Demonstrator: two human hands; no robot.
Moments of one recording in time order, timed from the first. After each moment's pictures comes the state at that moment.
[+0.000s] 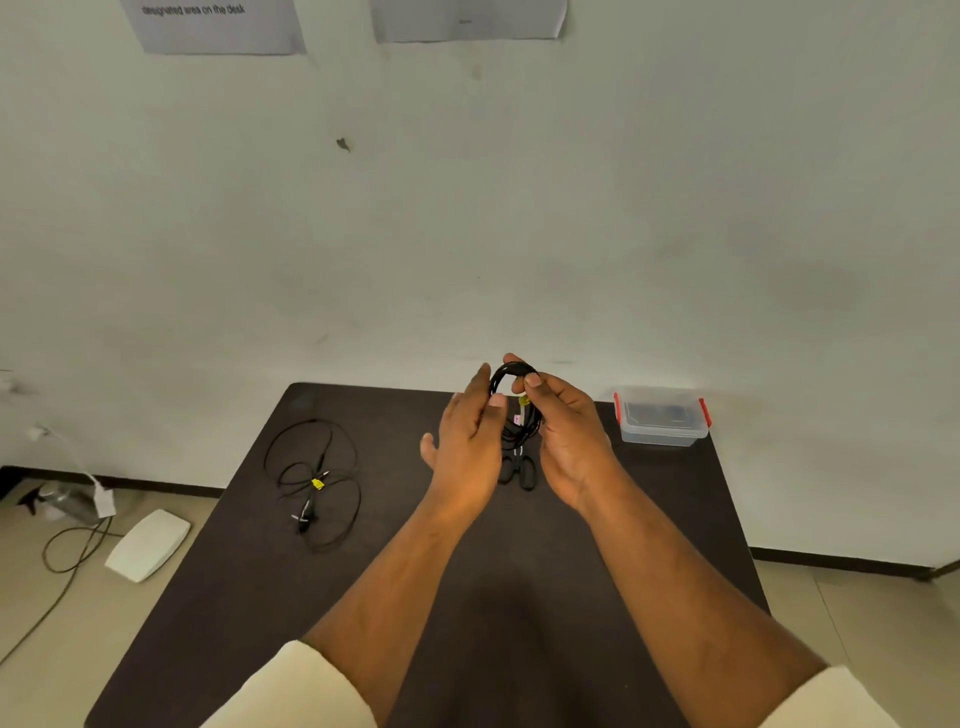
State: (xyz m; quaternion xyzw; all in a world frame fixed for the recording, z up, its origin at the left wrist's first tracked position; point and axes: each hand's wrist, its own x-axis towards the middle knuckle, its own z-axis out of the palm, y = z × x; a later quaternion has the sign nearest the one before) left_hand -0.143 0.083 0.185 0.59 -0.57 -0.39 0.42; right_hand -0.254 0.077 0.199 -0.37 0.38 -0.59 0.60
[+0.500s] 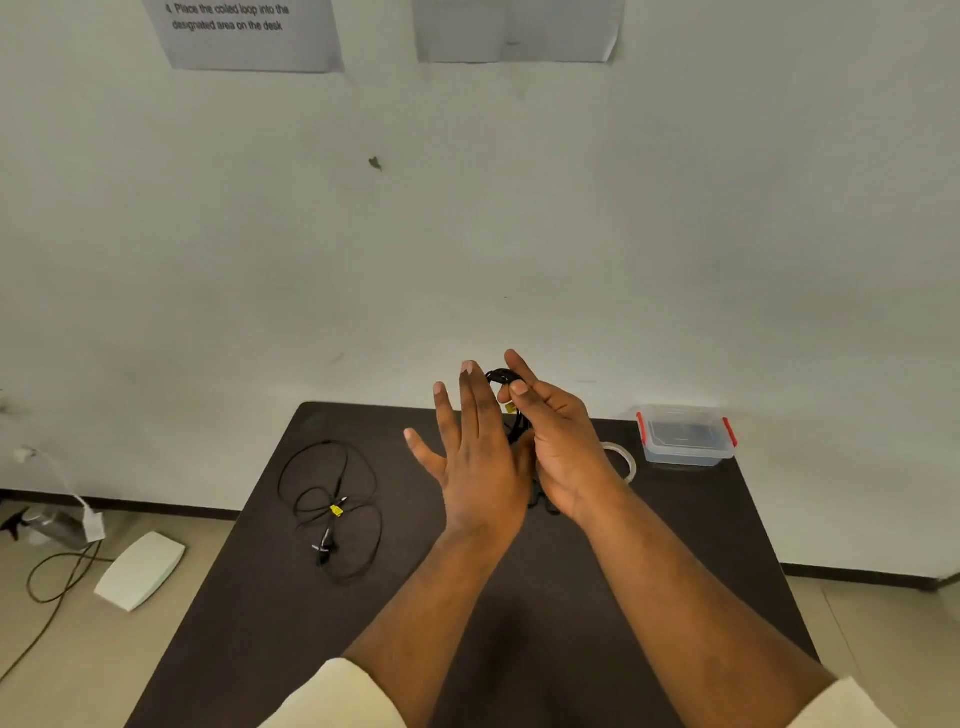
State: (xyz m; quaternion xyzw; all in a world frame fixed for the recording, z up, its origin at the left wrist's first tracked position) left_hand -0.109 0.063 0.183 0.65 -0.68 -0.11 0.32; right_hand -0.195 0.053 0.221 -0.39 0.40 -0.57 0.61
